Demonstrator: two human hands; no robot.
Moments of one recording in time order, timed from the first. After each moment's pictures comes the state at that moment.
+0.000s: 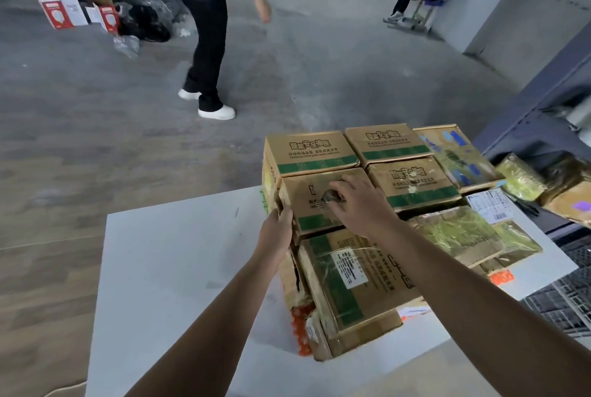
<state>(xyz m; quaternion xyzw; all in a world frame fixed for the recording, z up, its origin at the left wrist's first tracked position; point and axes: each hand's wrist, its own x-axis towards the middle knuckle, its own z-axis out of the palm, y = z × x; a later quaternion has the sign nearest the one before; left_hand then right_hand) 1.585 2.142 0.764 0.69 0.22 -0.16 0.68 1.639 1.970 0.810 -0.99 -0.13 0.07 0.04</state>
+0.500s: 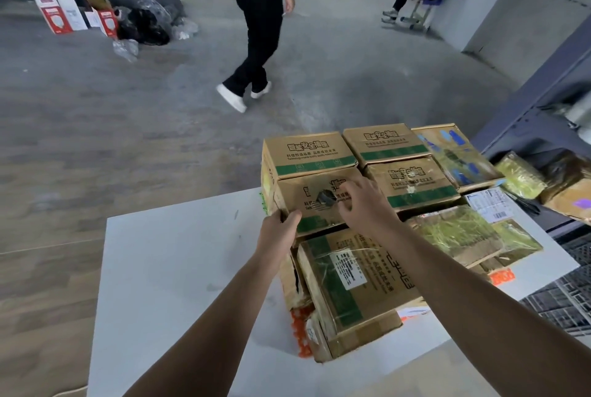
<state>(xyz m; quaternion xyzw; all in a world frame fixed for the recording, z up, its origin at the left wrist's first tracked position) 1.586 2.139 0.772 0.71 0.20 -0.16 0.66 1.639 1.964 0.810 -0.99 -0.08 0.06 0.09</state>
